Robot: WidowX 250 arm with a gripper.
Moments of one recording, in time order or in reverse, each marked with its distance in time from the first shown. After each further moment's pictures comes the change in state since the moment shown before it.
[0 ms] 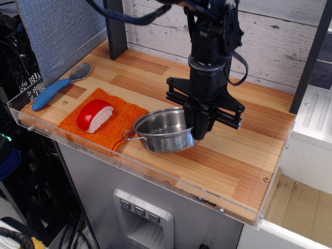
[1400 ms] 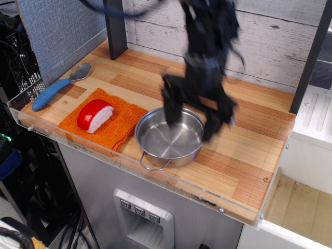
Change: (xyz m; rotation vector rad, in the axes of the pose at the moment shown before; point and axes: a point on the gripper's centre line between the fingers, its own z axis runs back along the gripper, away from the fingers) arm -0.009 0.025 0.041 0.007 -0.020 0.012
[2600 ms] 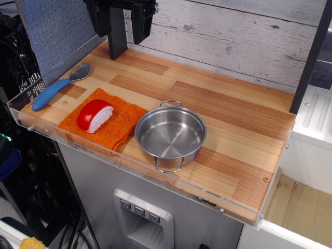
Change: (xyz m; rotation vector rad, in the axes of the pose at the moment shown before) arm 0.022 0.115 0.054 -0.019 0.058 0.187
